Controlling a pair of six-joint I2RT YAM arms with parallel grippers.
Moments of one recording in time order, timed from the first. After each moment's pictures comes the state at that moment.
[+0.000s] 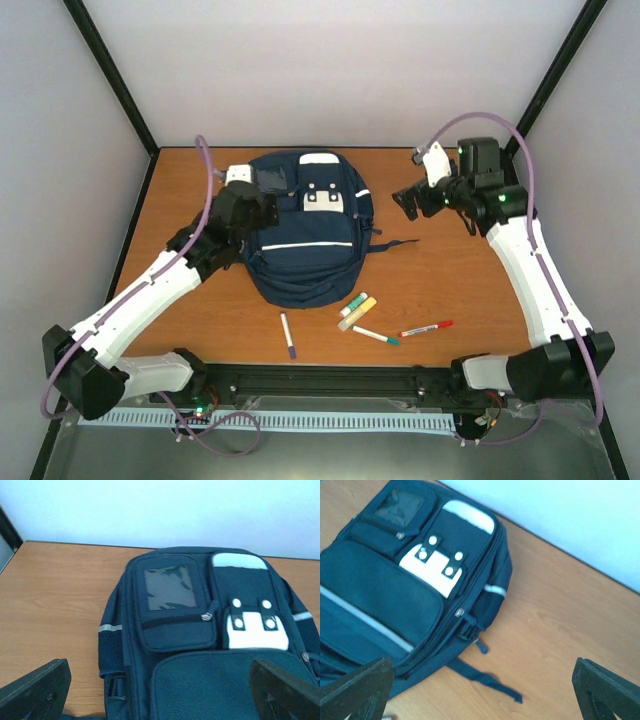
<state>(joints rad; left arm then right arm) -0.65 1.19 1.12 -0.49 -0.56 -0.40 0.20 1.36 1.49 -0.82 -0.33 -0.34</state>
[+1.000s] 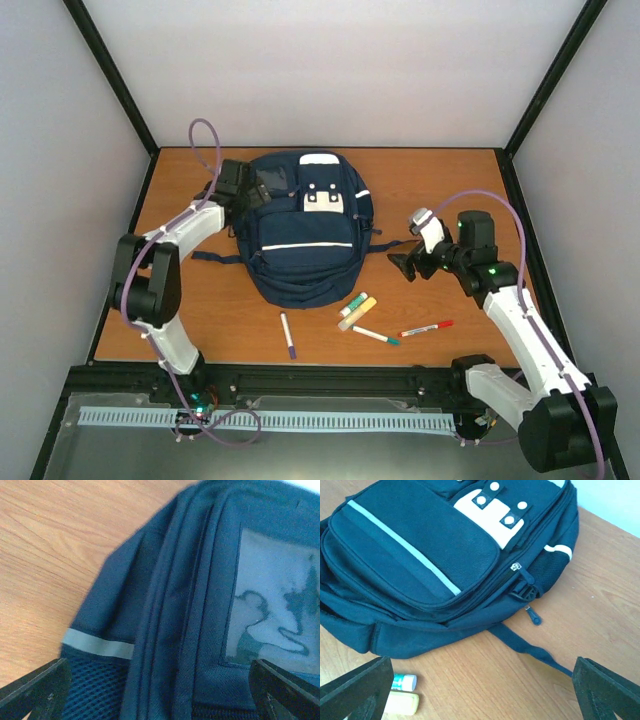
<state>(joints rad) -0.25 1.71 1.22 -0.30 -0.22 -0.66 0.17 0.98 0.74 -0.42 -0.53 -0.43</state>
